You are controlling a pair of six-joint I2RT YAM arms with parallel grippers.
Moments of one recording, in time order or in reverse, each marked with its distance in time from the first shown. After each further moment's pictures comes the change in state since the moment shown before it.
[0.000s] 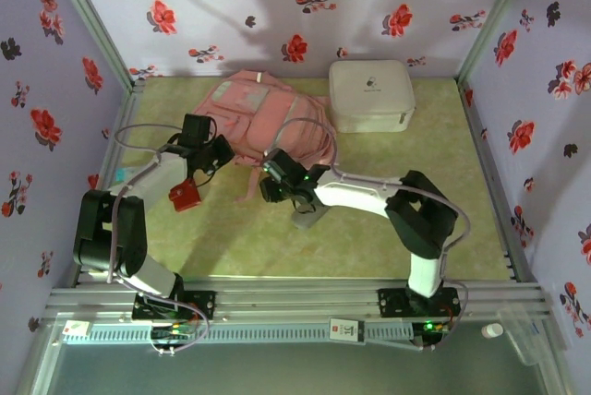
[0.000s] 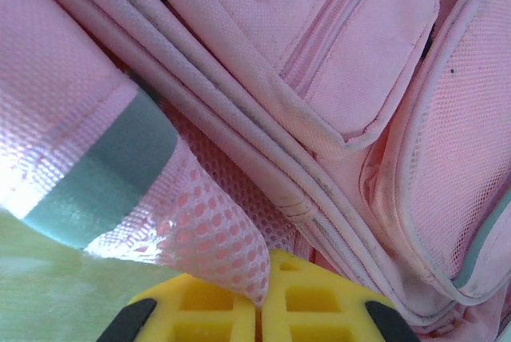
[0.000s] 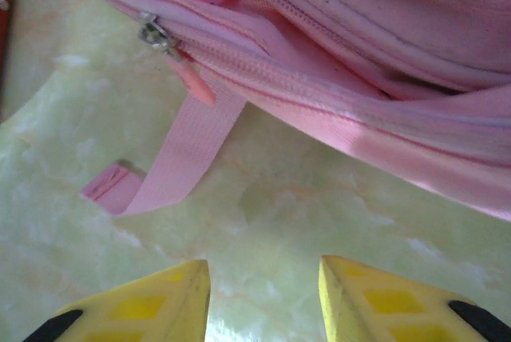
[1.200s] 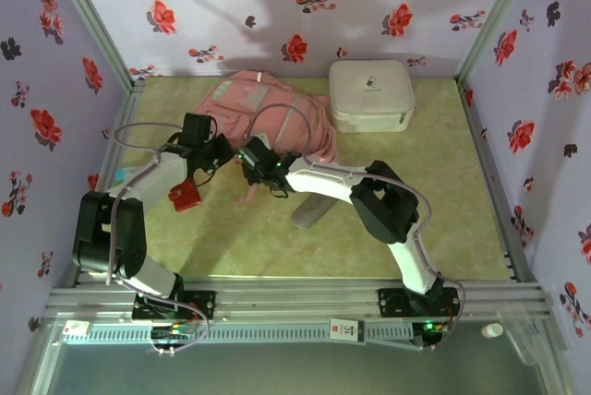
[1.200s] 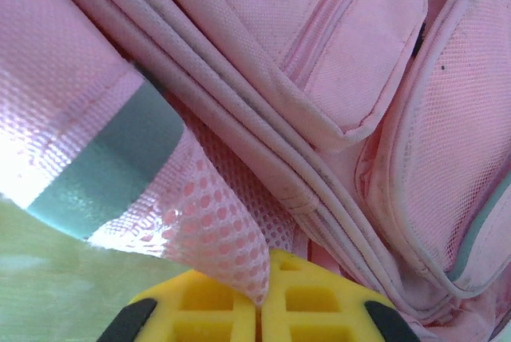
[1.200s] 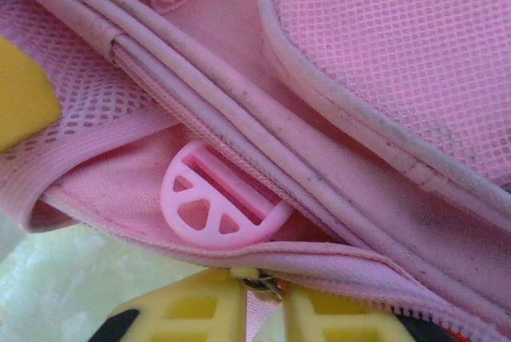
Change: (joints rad) left arm -0.008 -0.011 0.008 -0.011 -0.009 0.001; right arm 0.006 0.246 0.332 -0.040 0.174 0.012
